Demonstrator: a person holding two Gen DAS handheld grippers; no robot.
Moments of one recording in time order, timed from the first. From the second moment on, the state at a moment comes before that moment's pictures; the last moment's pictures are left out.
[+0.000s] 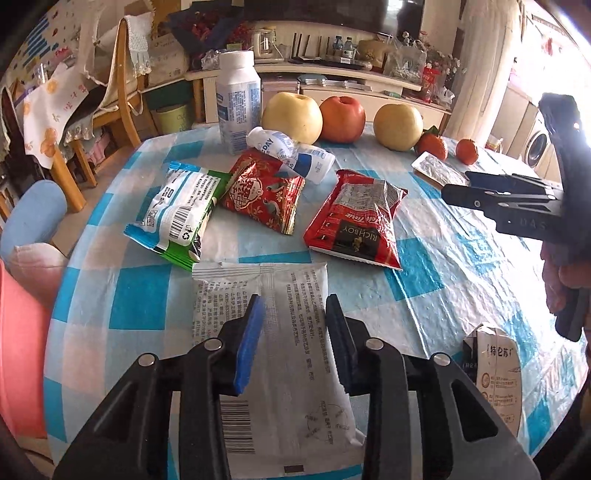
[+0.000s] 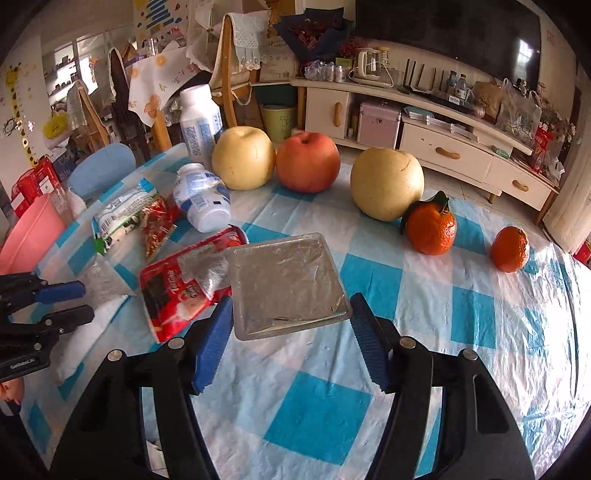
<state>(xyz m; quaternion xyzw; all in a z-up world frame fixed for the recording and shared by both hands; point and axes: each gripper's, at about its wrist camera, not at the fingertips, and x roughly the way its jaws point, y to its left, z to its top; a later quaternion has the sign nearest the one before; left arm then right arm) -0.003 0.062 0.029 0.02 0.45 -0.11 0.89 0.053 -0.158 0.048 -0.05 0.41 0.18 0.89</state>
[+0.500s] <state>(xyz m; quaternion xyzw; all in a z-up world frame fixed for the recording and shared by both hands) 0.003 0.066 0.001 0.05 0.51 -0.08 0.86 -0.009 -0.119 0.065 -0.03 0.40 0.20 0.89</state>
